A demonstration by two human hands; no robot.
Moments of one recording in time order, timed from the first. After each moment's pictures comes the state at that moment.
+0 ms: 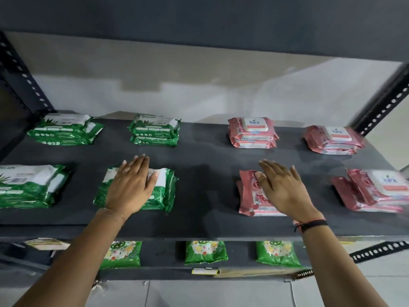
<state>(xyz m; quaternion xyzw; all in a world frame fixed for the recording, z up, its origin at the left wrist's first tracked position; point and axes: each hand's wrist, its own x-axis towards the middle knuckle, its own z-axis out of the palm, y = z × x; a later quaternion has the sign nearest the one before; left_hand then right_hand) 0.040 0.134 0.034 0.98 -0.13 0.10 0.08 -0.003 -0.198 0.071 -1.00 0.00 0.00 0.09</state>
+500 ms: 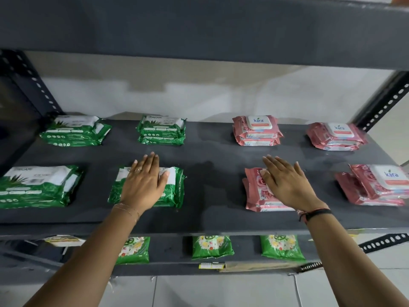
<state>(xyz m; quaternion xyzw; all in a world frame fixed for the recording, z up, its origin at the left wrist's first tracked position) 0.036 0.132 0.045 0.99 -0.13 0.05 0.09 -0.003 -0.193 0.080 -0.99 0.01 0.05 0.09</state>
